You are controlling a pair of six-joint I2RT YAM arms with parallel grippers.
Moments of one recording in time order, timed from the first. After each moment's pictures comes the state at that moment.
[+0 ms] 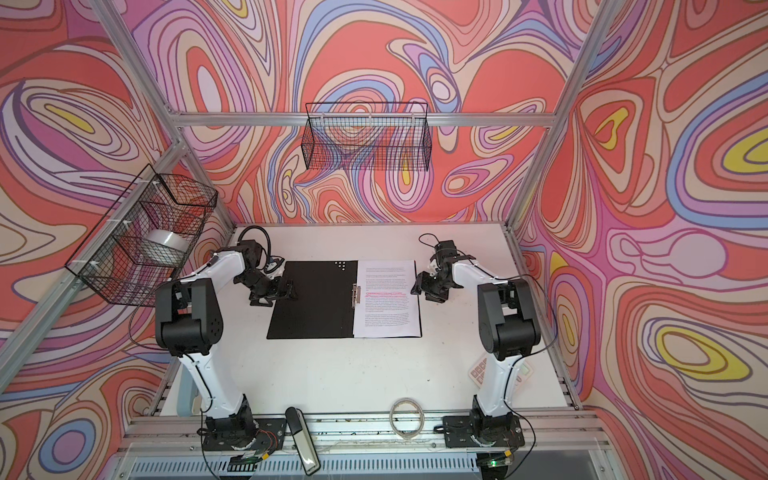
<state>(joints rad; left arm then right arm) 0.09 1.96 1.43 -1.02 0.35 0.06 0.14 1.92 1.29 -0.63 -0.43 0.39</state>
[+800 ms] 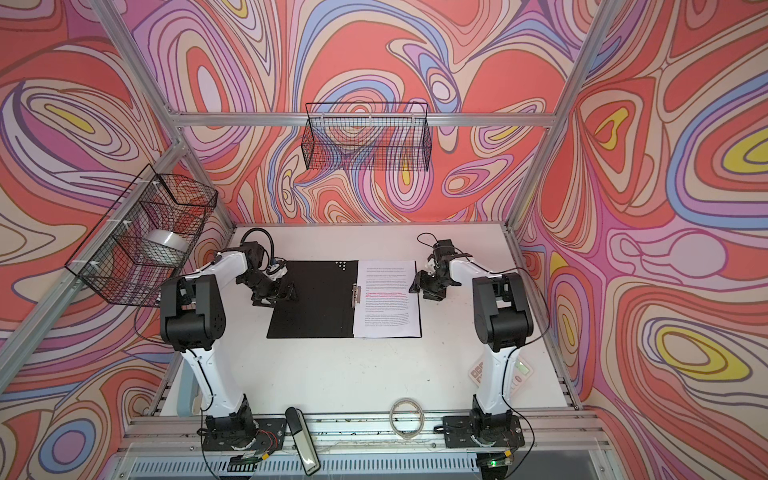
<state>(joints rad) 0.09 2.02 1.45 -1.01 0.36 0.11 0.13 1.99 1.34 -0.62 -0.46 0.37</state>
